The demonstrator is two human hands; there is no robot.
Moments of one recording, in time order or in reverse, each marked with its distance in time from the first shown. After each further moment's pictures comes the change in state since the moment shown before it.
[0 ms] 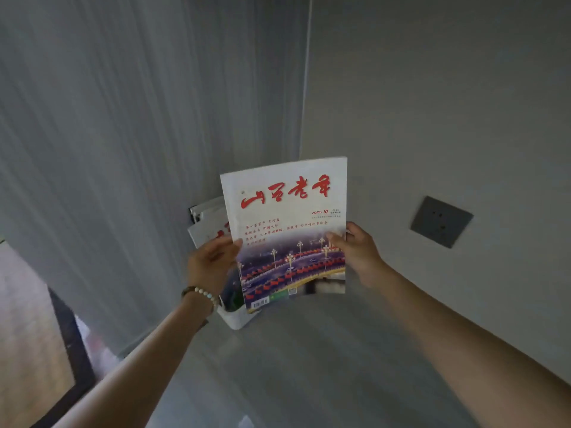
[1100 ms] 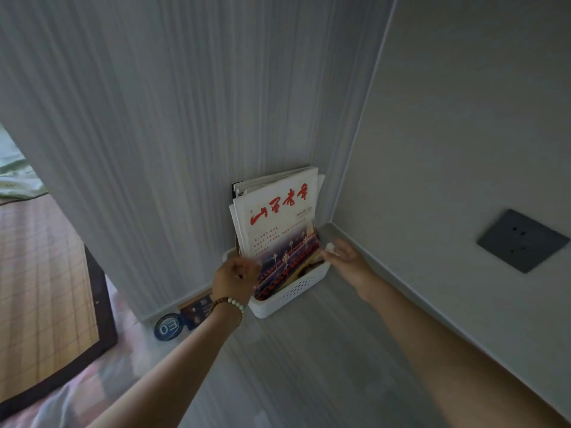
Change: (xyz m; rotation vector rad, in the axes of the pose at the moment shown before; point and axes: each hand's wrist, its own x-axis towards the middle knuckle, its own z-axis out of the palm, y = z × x) left_hand 0.013 -0.087 -0.028 0.128 0.173 -0.258; right_hand 0.053 0.080 0.084 -0.206 -0.202 0.230
